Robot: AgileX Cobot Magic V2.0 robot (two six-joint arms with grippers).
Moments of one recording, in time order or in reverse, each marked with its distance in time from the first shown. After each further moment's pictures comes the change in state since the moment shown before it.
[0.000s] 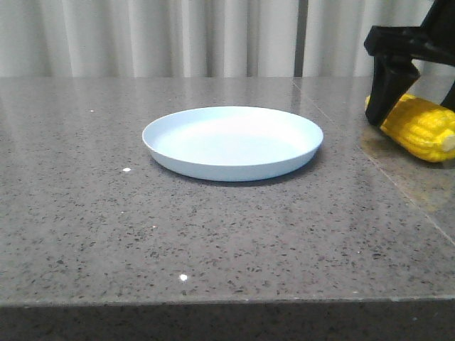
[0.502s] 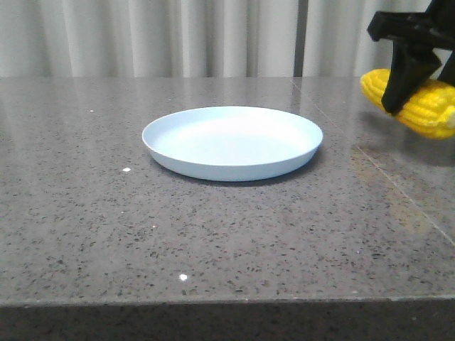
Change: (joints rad) left arm 0.000 0.000 0.000 0.000 0.000 0.000; right arm 0.000 -0.070 -0.001 0.002 0.001 0.000
